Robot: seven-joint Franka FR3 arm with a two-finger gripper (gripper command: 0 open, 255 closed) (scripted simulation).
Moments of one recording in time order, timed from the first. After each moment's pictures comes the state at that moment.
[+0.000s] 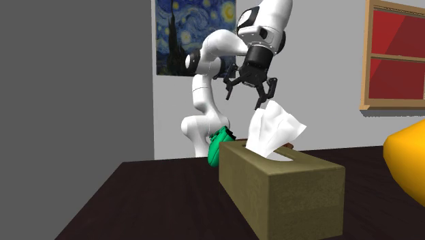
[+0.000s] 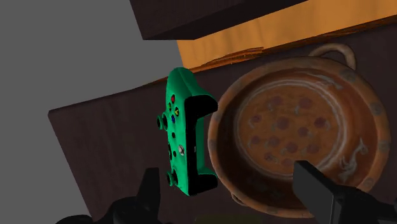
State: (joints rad) arm 0.04 -0.40 0.15 -2.09 -0.29 1.61 0.48
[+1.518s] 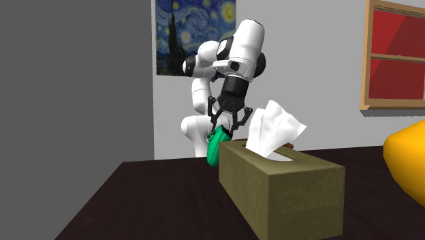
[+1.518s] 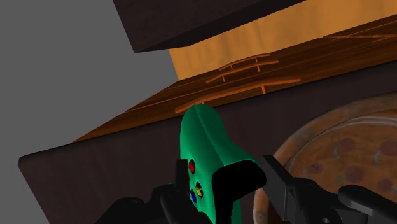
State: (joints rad) arm 0.02 -0.55 0.05 -2.42 -0.28 1.84 0.46
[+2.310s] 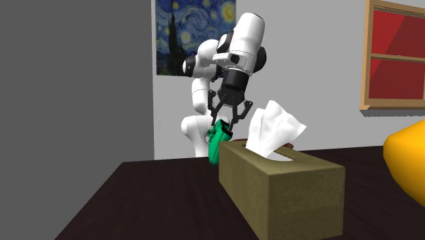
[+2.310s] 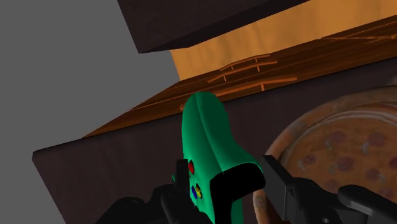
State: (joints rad) arm 0.02 -0.55 0.05 -2.37 -0.28 1.78 0.45
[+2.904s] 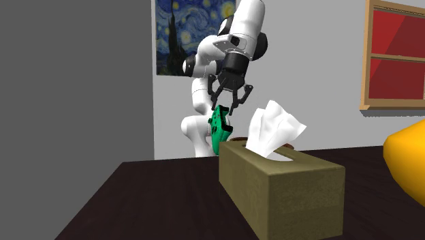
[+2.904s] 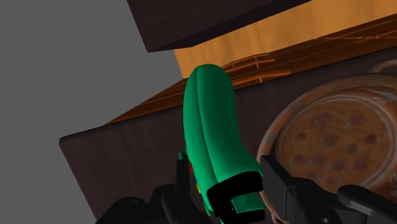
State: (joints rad) arm 0.02 -0.55 0.06 -2.25 -0.27 1.67 0.42
